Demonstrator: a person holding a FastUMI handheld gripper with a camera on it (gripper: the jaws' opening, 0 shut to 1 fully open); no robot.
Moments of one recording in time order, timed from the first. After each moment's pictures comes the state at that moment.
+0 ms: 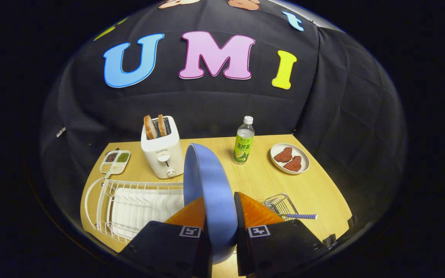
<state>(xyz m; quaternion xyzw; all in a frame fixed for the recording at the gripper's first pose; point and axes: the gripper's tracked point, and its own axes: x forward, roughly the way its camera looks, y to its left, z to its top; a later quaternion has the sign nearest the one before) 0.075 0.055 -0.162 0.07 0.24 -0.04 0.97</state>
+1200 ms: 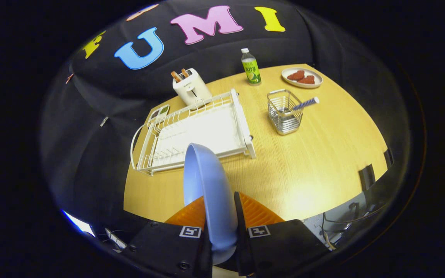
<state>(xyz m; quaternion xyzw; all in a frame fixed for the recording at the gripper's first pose) -0.148 0.068 -0.282 0.22 0.40 0.10 0.88</state>
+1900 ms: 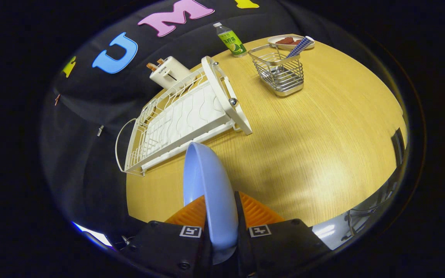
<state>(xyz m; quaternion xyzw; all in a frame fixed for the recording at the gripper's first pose) -0.119 0.087 -0.367 0.31 0.42 0.12 0.84</state>
